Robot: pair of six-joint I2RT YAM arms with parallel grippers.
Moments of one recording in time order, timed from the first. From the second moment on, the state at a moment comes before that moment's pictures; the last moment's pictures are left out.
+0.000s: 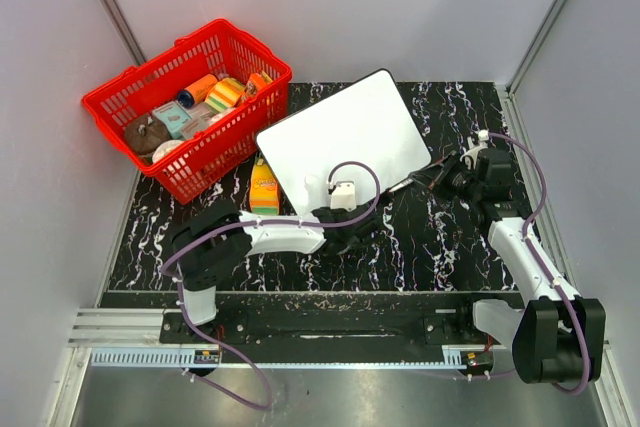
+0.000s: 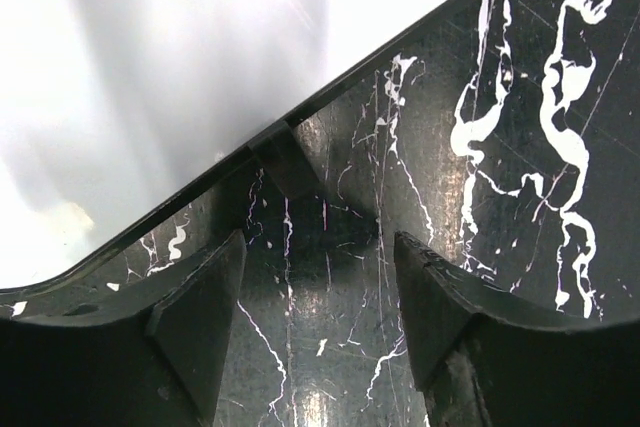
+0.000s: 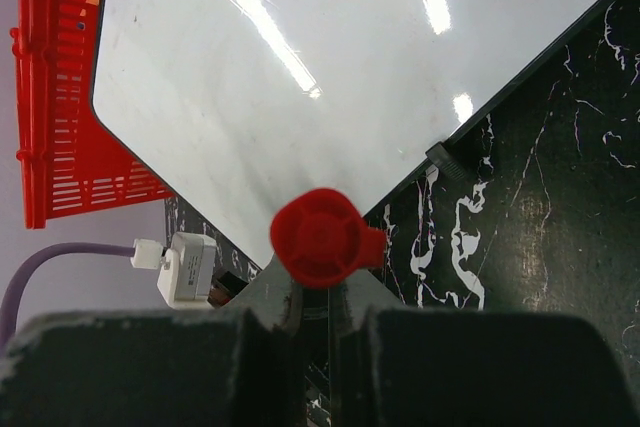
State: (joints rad) left arm -1.12 1.85 1.12 -0.37 -0.50 -1.03; right arm 0.02 1.08 0.66 -0.05 -0.51 0.78
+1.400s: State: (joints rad) left arm -1.08 1.91 1.15 -0.37 -0.68 -1.00; right arm 0.02 1.08 0.60 -0.02 -0.52 0.78
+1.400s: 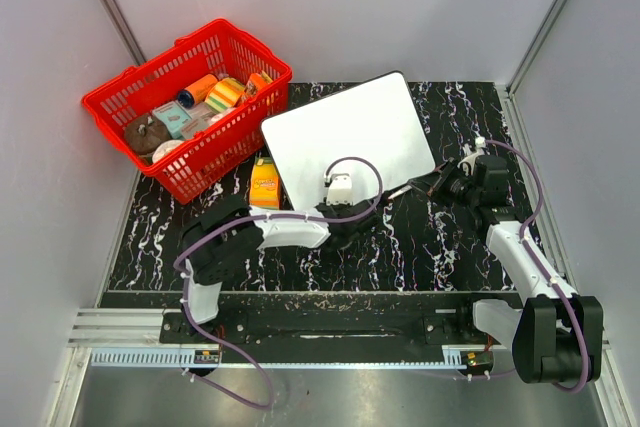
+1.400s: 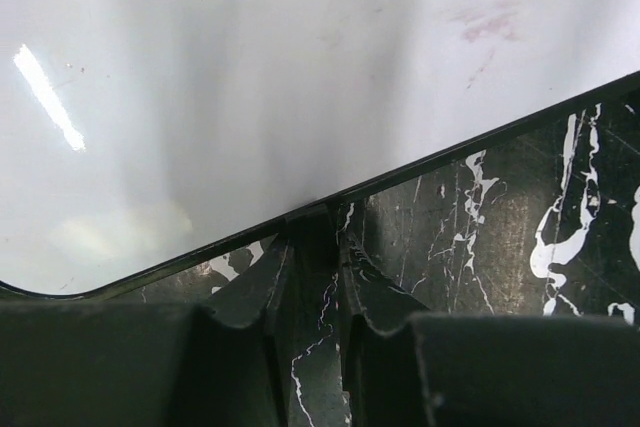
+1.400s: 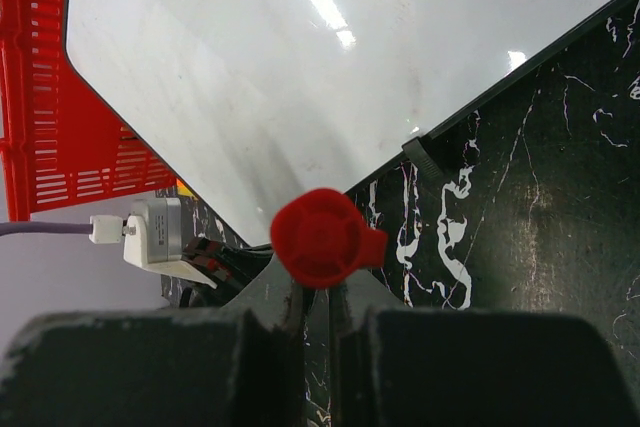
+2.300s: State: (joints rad) left arm -1.28 1.91 1.12 -0.37 -0.75 -0.98; right arm 0.02 1.08 0.59 -0.02 -0.52 0.78
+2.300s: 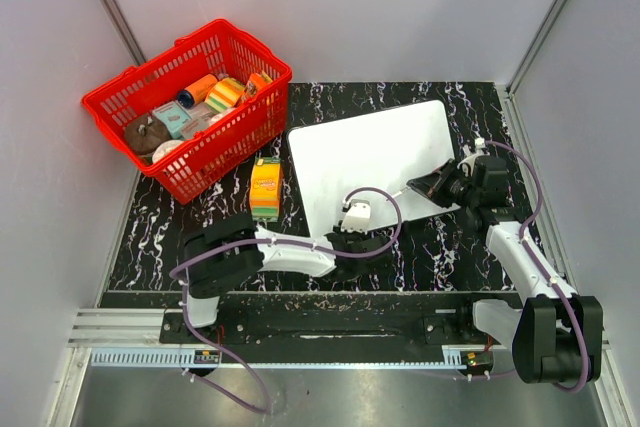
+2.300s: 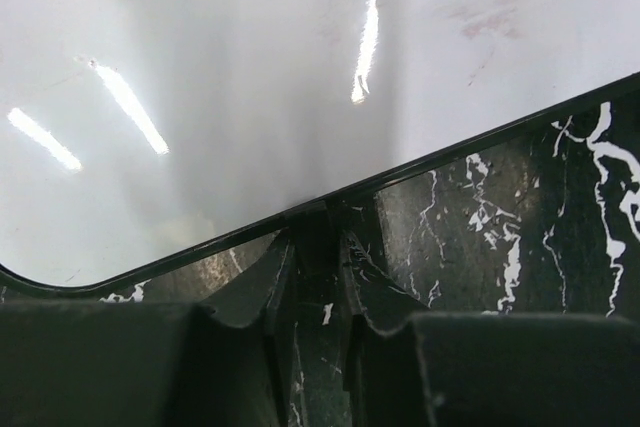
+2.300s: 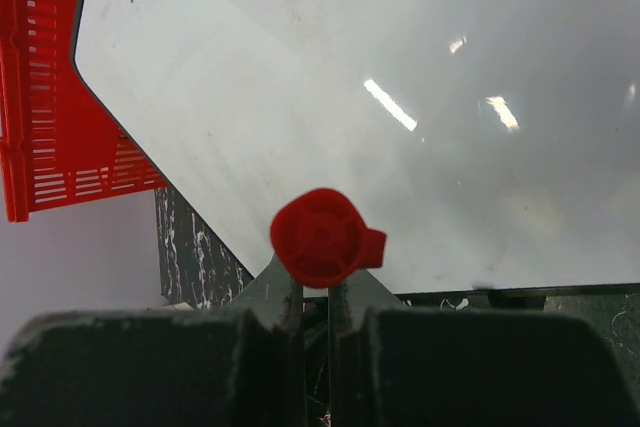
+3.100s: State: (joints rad) left arm -1.34 1.86 1.09 -0.49 -0.76 -0.98; right arm 0.02 1.08 0.59 0.04 -0.61 0.78
